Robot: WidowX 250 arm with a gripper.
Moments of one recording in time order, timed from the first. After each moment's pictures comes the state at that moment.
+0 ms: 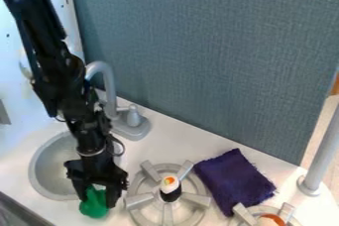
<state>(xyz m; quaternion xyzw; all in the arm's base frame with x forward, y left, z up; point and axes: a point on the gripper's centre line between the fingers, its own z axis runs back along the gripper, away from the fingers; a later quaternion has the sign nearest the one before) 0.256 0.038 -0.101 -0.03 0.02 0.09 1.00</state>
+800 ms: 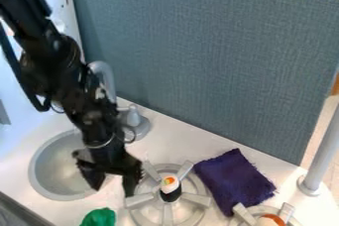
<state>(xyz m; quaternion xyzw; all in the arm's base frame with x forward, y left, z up) 0.256 0.005 -0.048 -0.06 -0.06 0.08 0.99</state>
